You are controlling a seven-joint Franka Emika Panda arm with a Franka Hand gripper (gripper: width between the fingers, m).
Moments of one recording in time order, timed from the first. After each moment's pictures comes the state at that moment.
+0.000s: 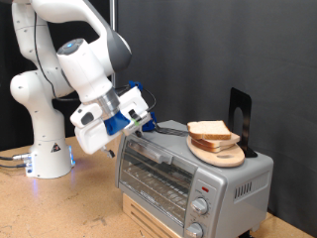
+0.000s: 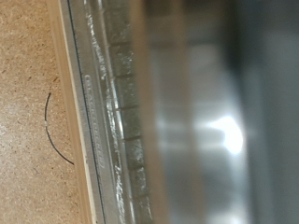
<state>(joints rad) 0.36 -0.26 -0.36 -2.63 0.58 2.50 0.46</state>
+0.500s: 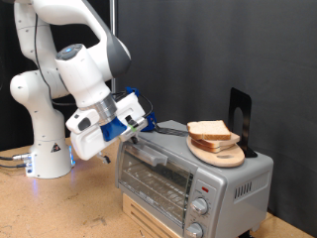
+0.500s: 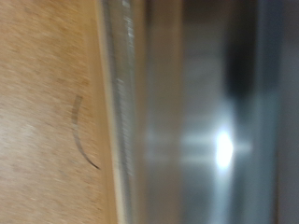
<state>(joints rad) 0.32 -0.24 -0.39 -2.61 0.49 2.43 0.41</state>
